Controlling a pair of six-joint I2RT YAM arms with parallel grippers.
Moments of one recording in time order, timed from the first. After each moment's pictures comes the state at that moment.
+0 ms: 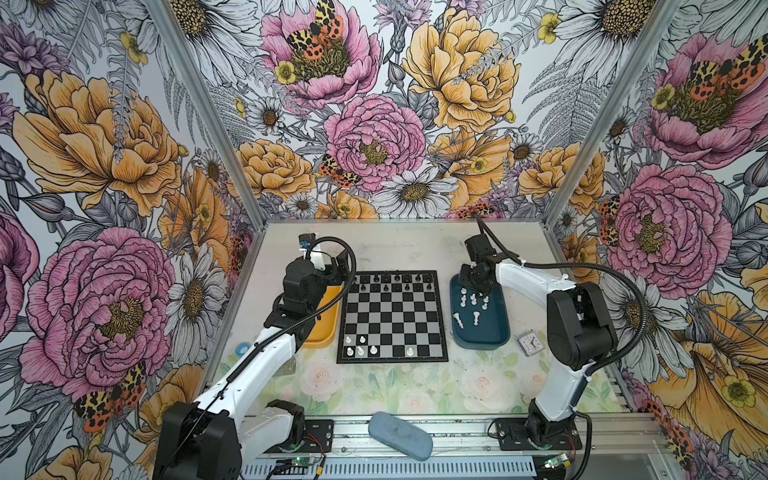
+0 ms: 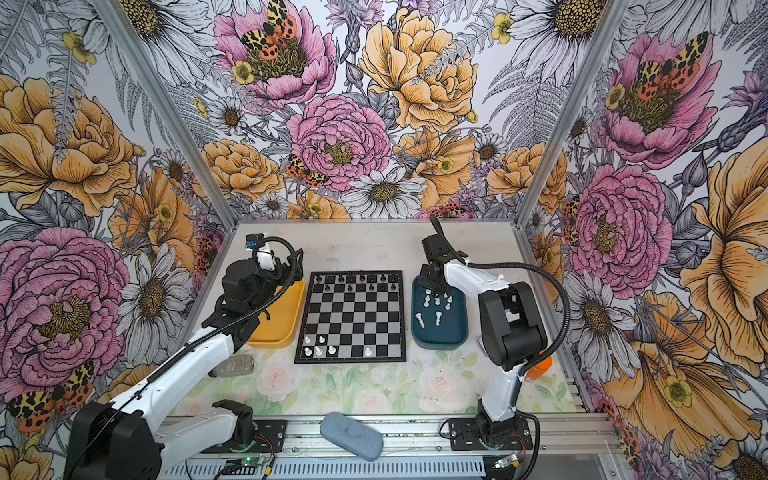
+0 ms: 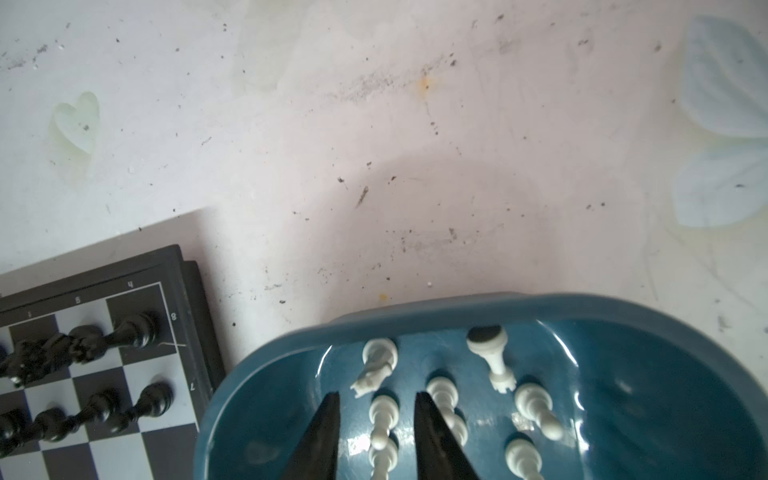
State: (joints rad) left arm -0.28 1.10 0.70 0.22 -0.11 -0.23; right arm 0.29 1.84 1.29 -0.62 0.05 0.55
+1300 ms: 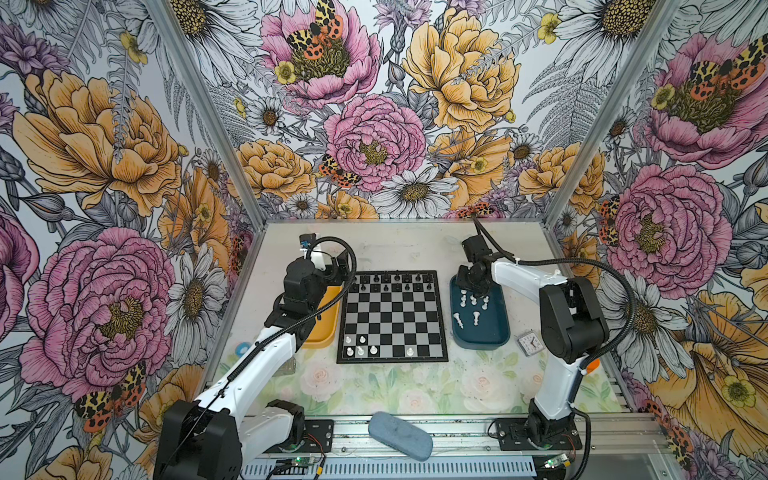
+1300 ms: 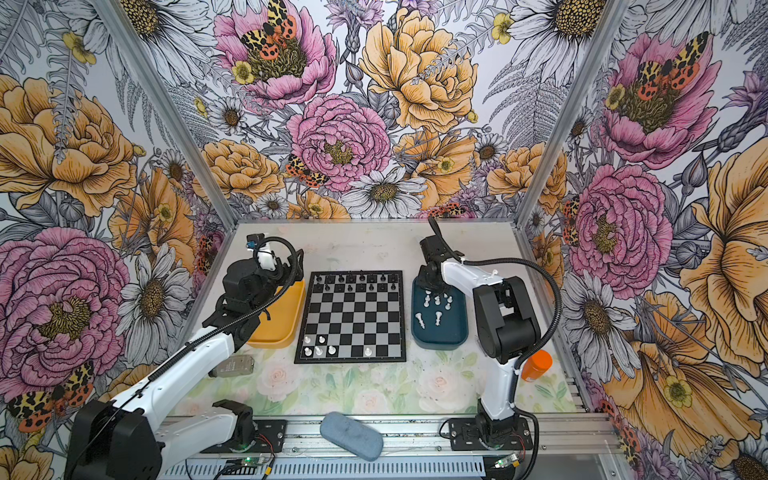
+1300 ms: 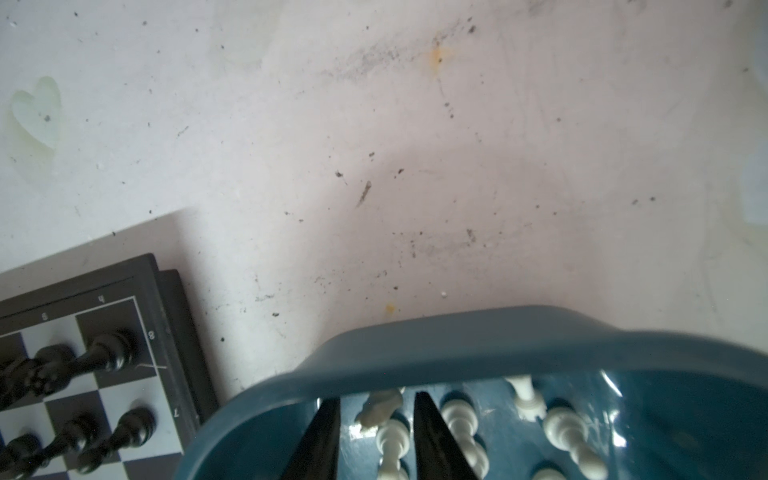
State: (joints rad) left arm -0.28 1.11 0.70 0.22 -0.11 -0.23; right arm 0.29 1.89 1.31 -0.61 0.03 0.56
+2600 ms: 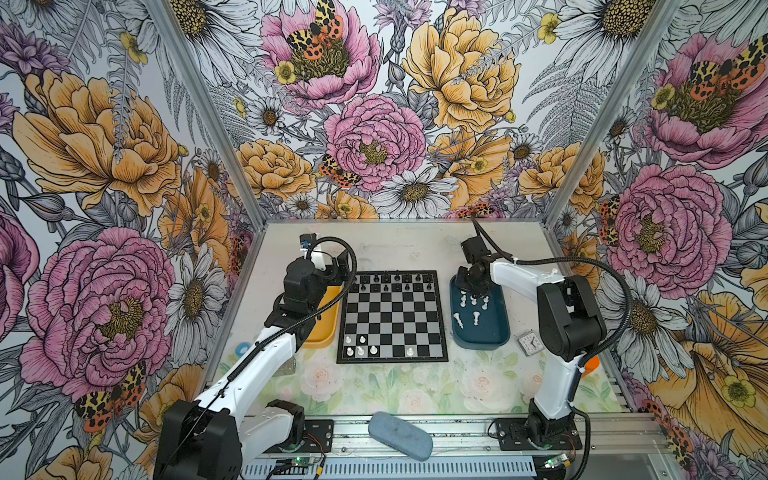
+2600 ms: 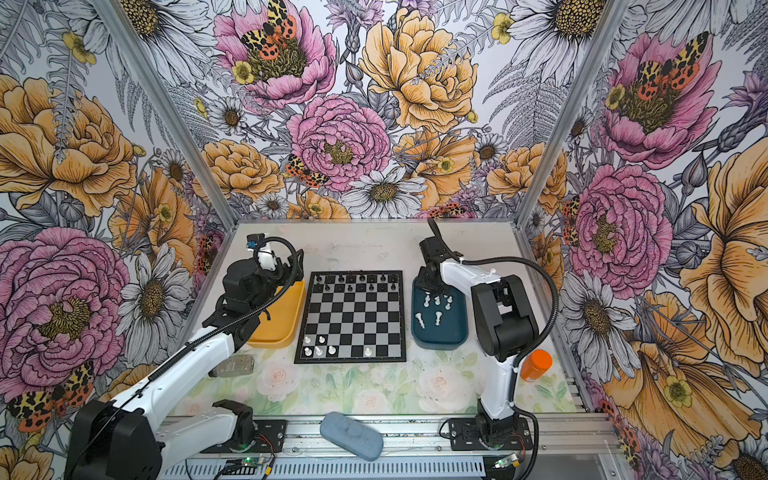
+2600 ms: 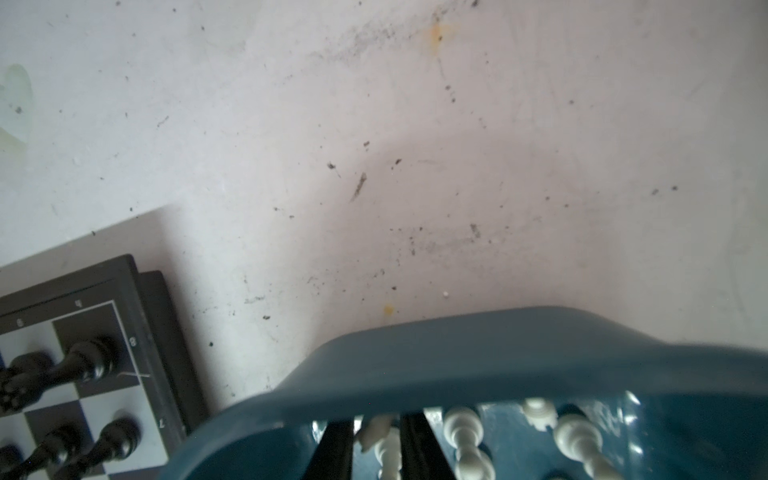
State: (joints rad) left arm -0.28 1.11 0.70 0.22 -0.11 -0.22; right arm 0.29 1.91 1.31 -0.61 0.02 0.58
